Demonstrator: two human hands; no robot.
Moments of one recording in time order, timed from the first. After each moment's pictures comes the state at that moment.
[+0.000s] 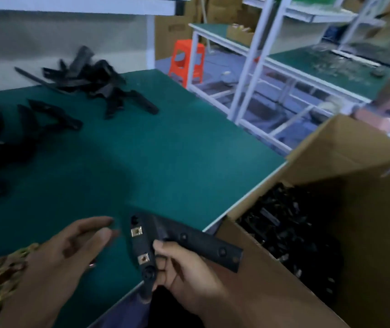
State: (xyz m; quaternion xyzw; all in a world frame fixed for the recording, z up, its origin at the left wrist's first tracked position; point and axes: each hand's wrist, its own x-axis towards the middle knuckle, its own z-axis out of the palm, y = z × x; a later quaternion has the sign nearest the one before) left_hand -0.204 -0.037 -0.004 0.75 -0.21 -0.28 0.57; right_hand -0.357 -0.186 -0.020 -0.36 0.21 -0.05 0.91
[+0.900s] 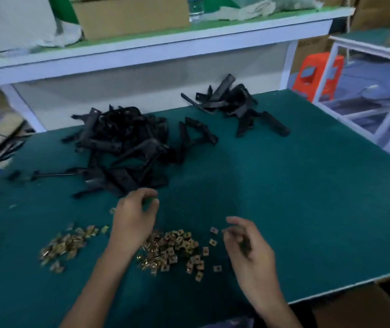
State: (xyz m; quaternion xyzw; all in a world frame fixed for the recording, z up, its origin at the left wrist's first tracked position) left_hand -0.101 0.018 0.010 0.92 -0.15 0.02 0.35; right_hand -0.276 -0.162 -0.023 -0.73 0.19 -0.21 0.62
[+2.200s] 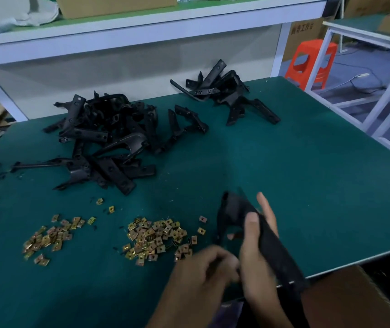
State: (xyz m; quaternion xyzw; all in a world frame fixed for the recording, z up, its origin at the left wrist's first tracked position) left_hand -0.255 -0.028 0.010 0.82 -0.31 -0.24 0.43; right_hand -0.427 -0.393 -0.080 -0.55 0.31 -0.40 0.66
